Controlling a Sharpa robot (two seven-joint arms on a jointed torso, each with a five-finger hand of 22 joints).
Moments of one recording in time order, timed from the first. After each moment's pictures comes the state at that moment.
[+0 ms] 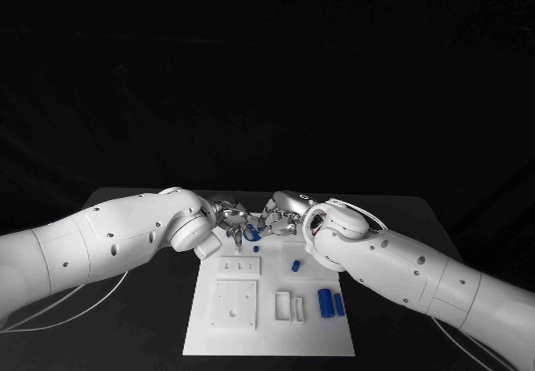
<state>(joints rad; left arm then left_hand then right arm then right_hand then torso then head) 1.43 -0.56 -0.20 1.22 -0.50 -0.07 -0.31 1.18 0.11 0.19 -0.09 0.42 1.05 0.08 0.15 0.48 1.28 -0.01 0.51 0.30 1.15 -0.05 1.11 0.37 0.02 0.93 -0.08 0.88 0.58 1.02 -0.46 0.31 1.27 -1.66 -0.14 -0.21 1.24 -0.01 0.29 -0.22 0.11 1.21 0.07 0.06 0.07 1.29 -0.03 1.11 1.28 1.44 -0.09 1.06 1.16 0.09 1.47 -0.10 0.60 1.31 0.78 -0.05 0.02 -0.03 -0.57</state>
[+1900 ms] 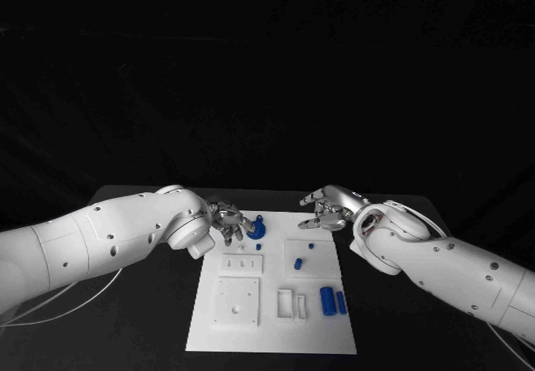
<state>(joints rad) 1.43 -0.58 -0.20 1.23 -0.61 -0.07 -0.39 1.10 0.05 0.31 -0.18 0.58 1.10 0.09 0.08 0.51 1.41 -0.07 0.51 0.38 1.25 -0.11 1.15 0.50 0.02 0.97 -0.13 0.97 0.64 0.99 -0.70 0.33 1.37 -1.53 -0.26 -0.14 1.28 -0.10 0.05 -0.08 0.22 0.87 0.13 0.06 0.06 1.11 0.03 0.91 1.00 1.34 -0.04 0.89 0.97 0.12 1.47 -0.06 0.20 1.23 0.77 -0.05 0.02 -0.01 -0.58</state>
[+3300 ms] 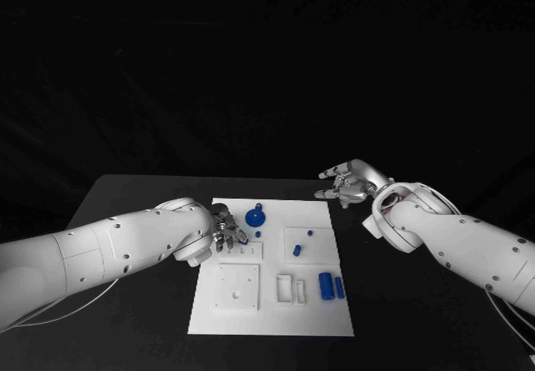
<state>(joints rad) 1.34 -0.56 -0.24 1.21 -0.86 -0.14 -0.47 1.09 0.04 0.28 -0.18 0.57 1.14 0.08 0.06 0.51 1.47 -0.08 0.54 0.46 1.37 -0.12 1.08 0.68 0.05 1.14 -0.10 0.69 0.98 0.99 -0.75 0.36 1.35 -1.30 -0.33 -0.11 1.27 -0.09 0.07 -0.09 0.28 0.90 0.13 0.06 0.06 1.11 0.03 0.92 0.99 1.34 -0.04 0.89 0.96 0.12 1.47 -0.06 0.20 1.23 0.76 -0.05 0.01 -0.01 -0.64</state>
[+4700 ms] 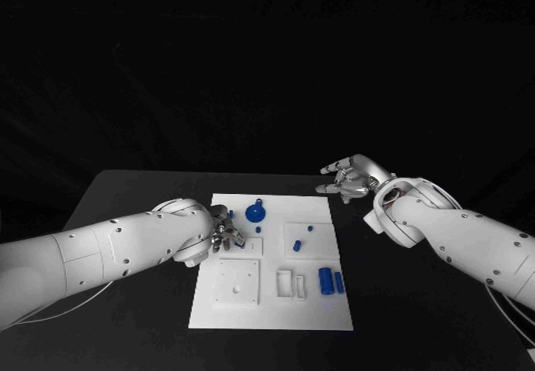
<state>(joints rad) 1.32 -0.57 -0.24 1.23 -0.96 -0.11 -0.51 1.09 0.05 0.26 -0.18 0.55 1.14 0.08 0.06 0.52 1.47 -0.08 0.56 0.45 1.38 -0.11 1.08 0.69 0.08 1.25 -0.07 0.42 1.28 0.99 -0.75 0.37 1.34 -1.29 -0.33 -0.10 1.27 -0.08 0.07 -0.10 0.29 0.90 0.12 0.06 0.06 1.11 0.03 0.92 0.98 1.34 -0.04 0.89 0.96 0.11 1.47 -0.06 0.20 1.23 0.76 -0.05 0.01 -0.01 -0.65</state>
